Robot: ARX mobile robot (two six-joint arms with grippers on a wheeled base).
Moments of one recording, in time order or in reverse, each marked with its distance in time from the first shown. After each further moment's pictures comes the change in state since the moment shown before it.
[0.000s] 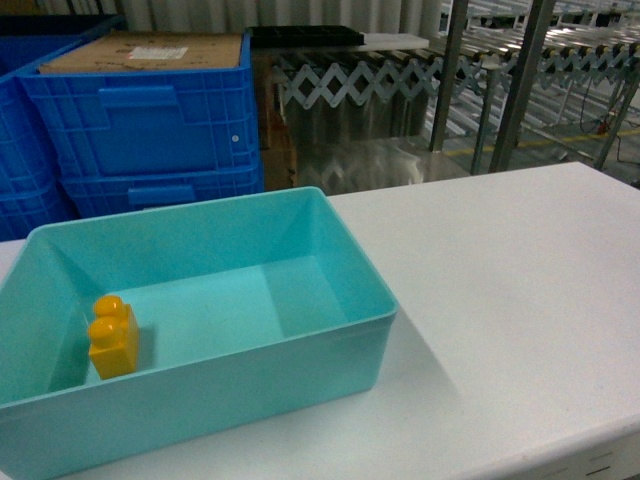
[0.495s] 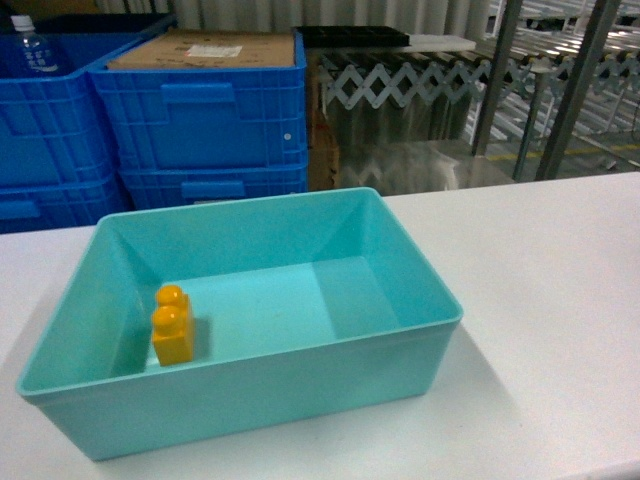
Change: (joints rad) left arm -0.001 0.000 0.000 0.000 0.002 0.000; right arm 0.005 0.000 0.000 0.000 0.003 0.000
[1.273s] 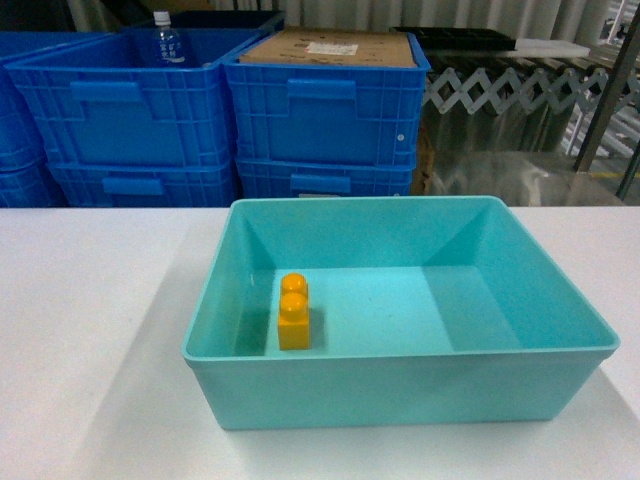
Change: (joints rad) left arm 0.000 0.000 0.000 0.000 0.000 0.000; right arm 0.000 0.000 0.001 0.000 0.000 0.000
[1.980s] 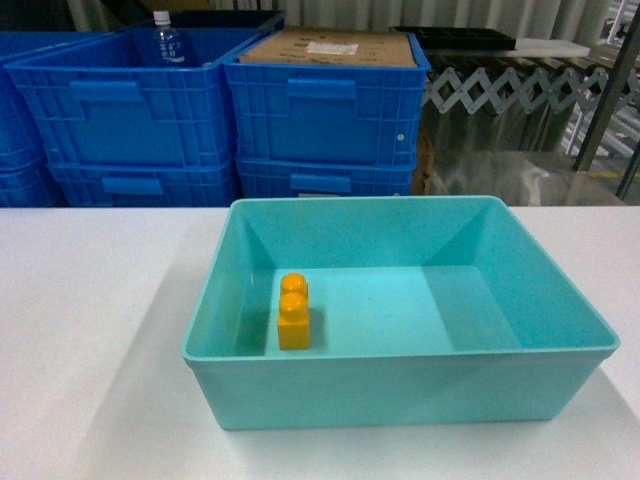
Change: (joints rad) left arm 0.000 0.000 0.000 0.000 0.000 0.000; right arm 0.000 0.026 0.003 -0.013 0.000 -0.009
